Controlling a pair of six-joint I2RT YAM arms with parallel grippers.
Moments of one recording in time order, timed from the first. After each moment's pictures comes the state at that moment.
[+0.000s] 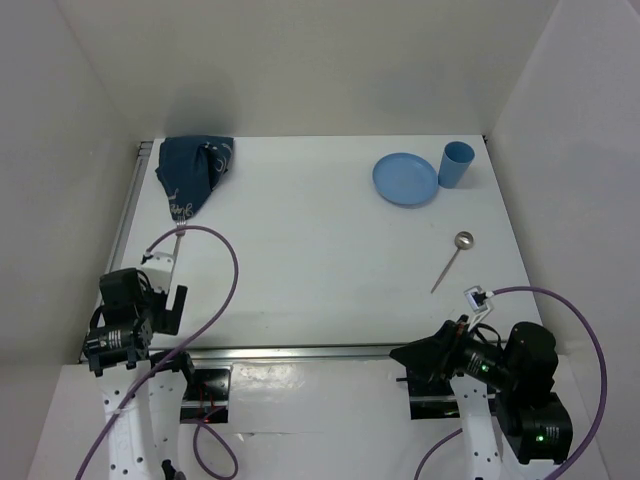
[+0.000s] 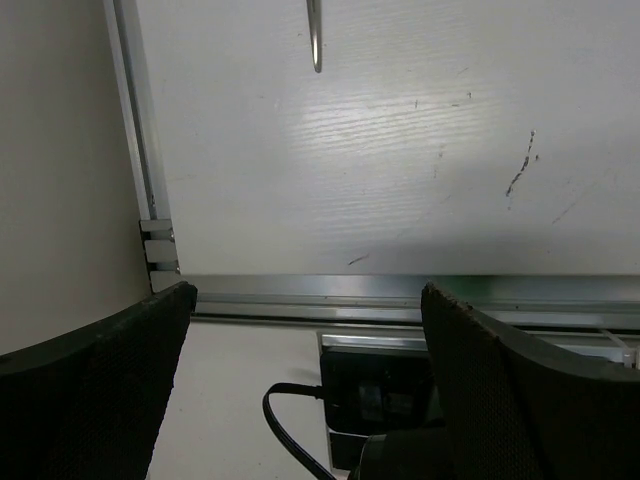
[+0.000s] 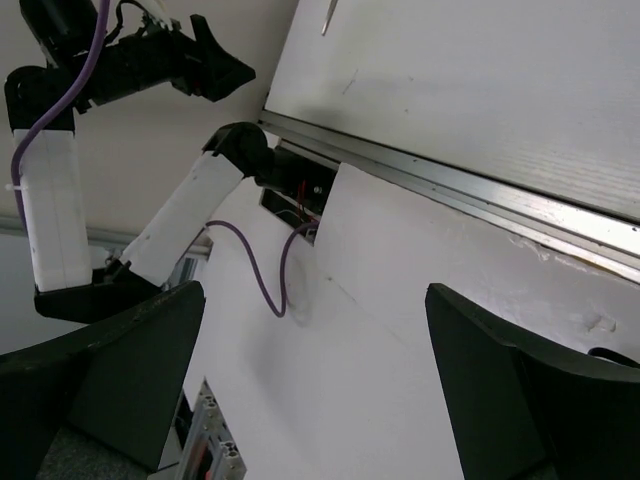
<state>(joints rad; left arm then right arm) 0.28 0.44 0.74 -1.14 -0.04 0.43 -0.05 0.10 0.95 -1.30 -0.93 0.57</state>
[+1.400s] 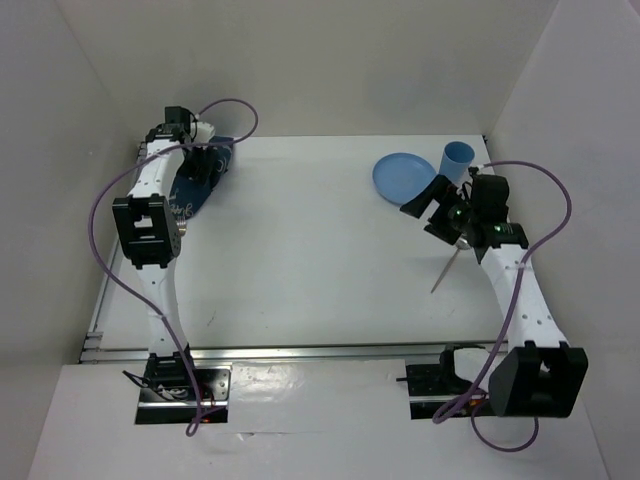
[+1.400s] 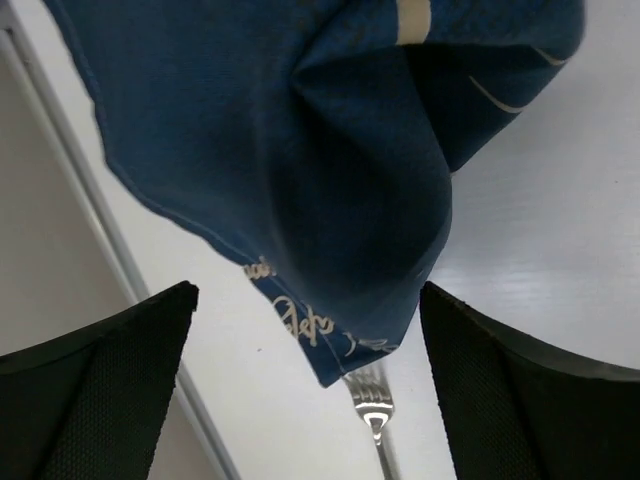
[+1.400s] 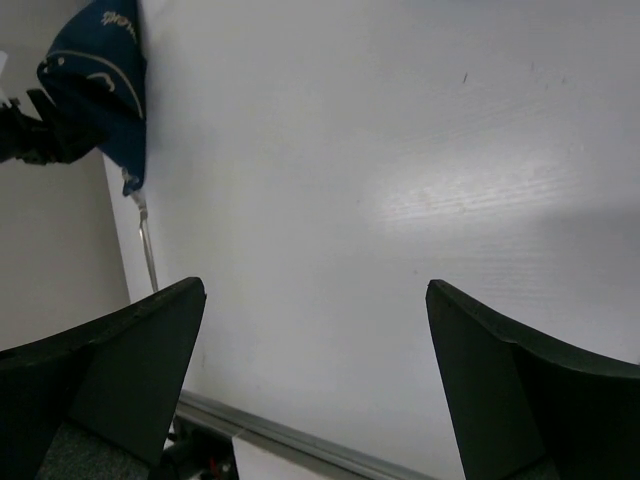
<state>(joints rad) 0.10 2.31 2.19 -0.86 -0.11 0.43 -0.05 1.08 0.94 -0.49 -0.41 0.64</state>
